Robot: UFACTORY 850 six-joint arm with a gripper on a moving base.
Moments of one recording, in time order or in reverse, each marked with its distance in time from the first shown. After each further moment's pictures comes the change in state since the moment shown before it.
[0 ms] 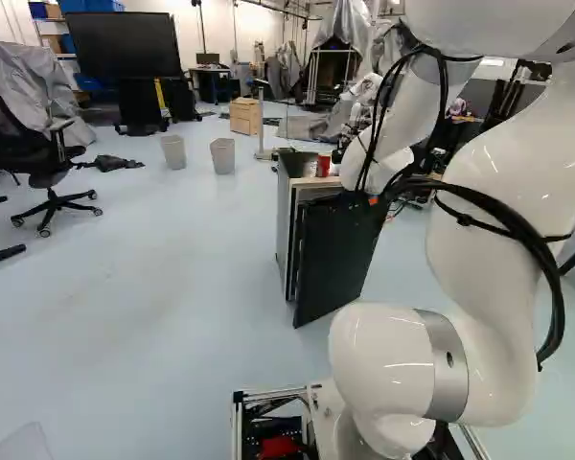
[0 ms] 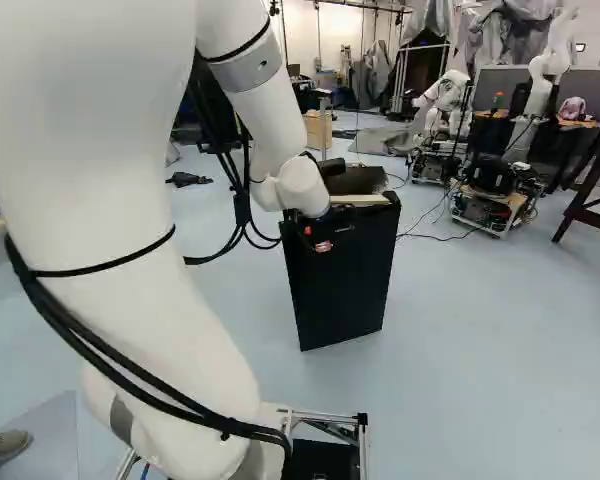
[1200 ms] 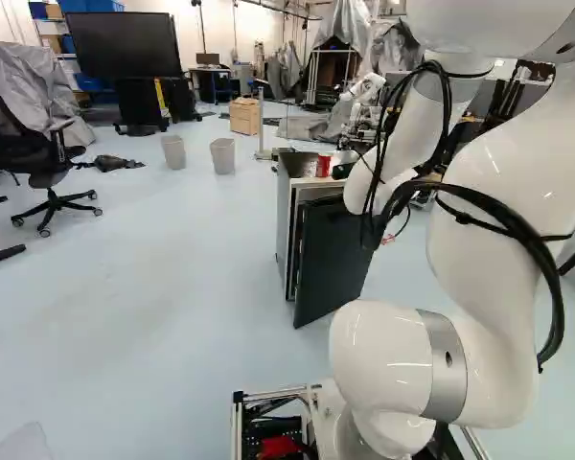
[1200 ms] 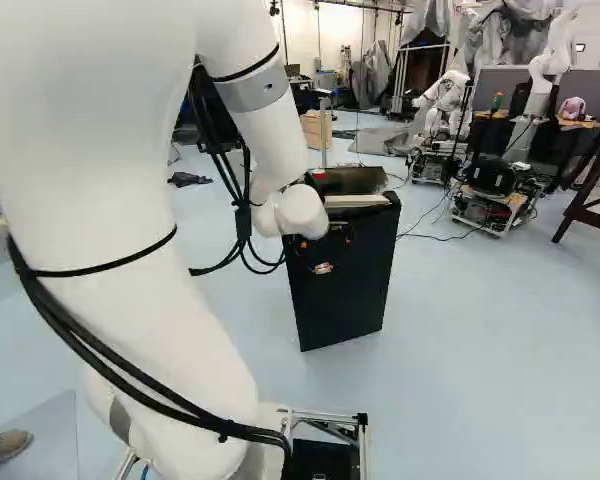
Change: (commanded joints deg) arm -2.1 -0.1 6.5 -4.3 10.5 0.0
